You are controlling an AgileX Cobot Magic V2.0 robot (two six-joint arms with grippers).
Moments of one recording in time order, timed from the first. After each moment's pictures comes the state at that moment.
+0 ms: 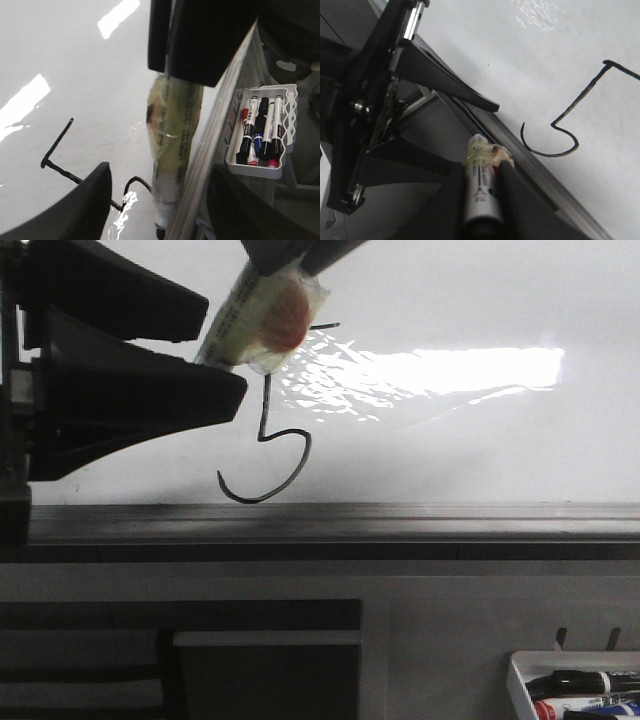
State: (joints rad) left arm -0.63 1.15 -0.39 0.75 -0.59 -0.12; right arm 0.88 1.19 -1.03 0.08 0.54 -0.01
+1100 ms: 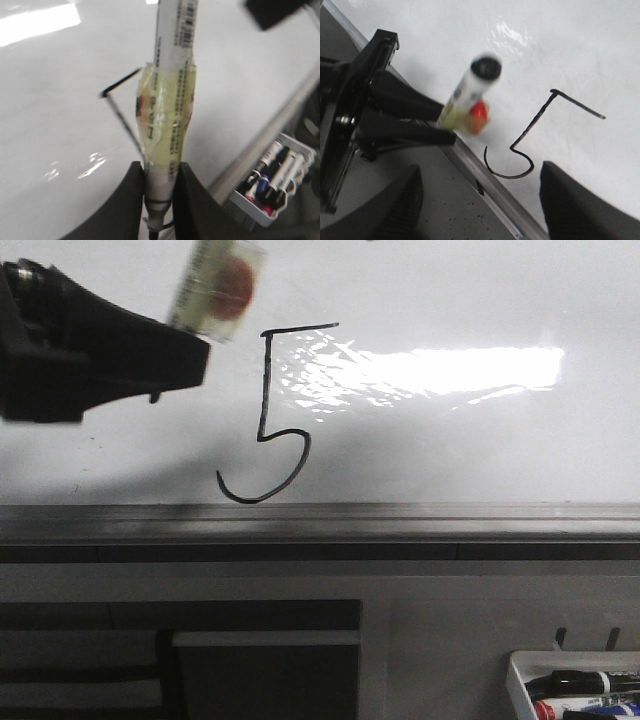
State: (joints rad) left arm -0.64 1.15 -0.39 0.38 -0.47 -0.38; right arm 0.82 1.17 -1.03 0.02 0.49 -0.01
